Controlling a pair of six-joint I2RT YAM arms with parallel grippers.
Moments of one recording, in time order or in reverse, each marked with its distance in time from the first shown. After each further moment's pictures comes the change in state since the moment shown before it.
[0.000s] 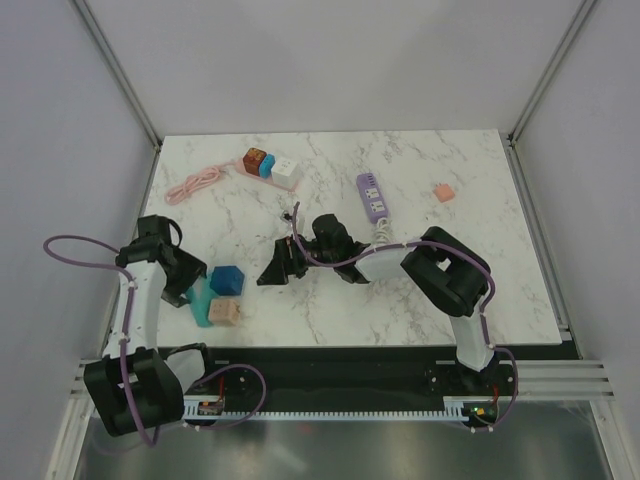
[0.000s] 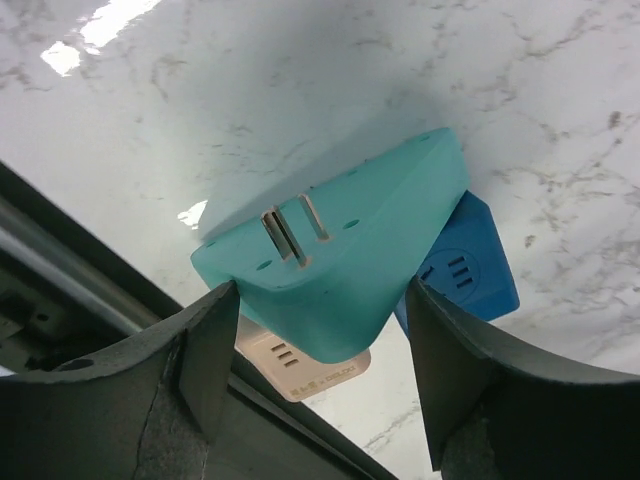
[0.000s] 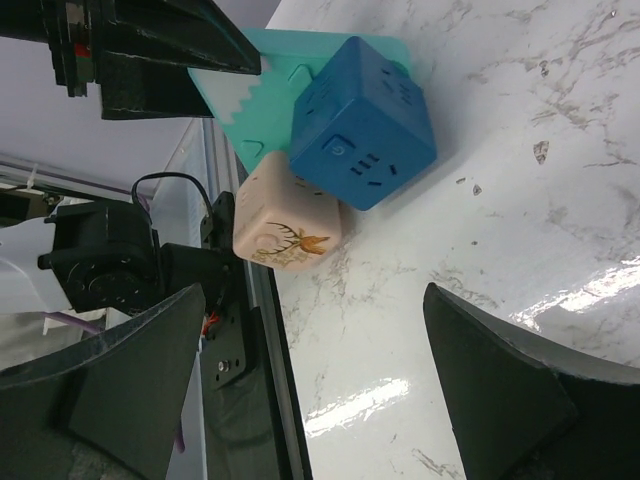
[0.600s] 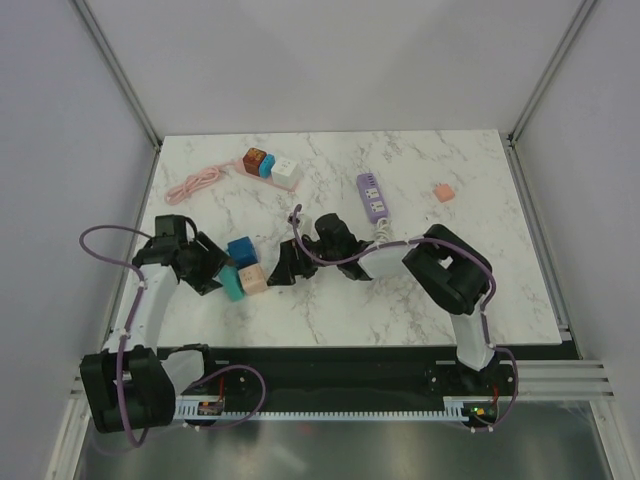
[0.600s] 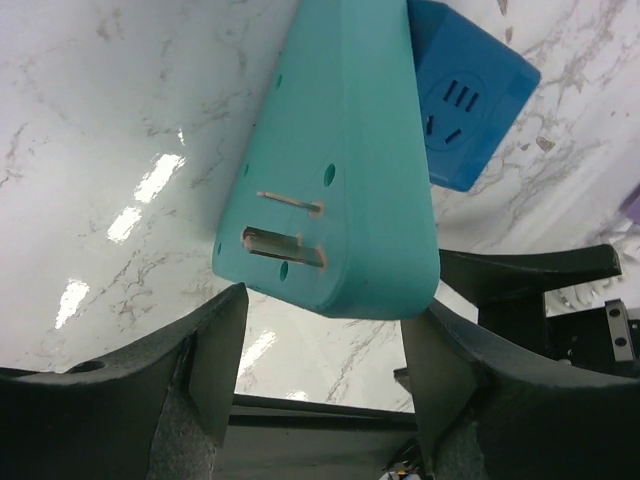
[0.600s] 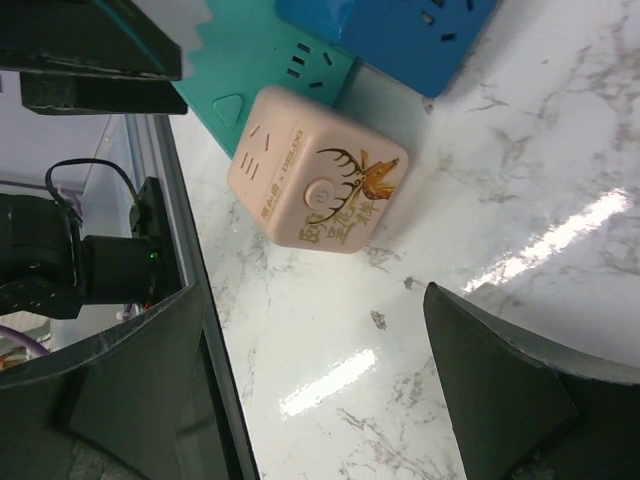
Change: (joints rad) left arm -0.116 0.016 -0.085 0.258 0.317 0.035; right arm -0.027 0.010 0.002 -0.132 0.042 -0.096
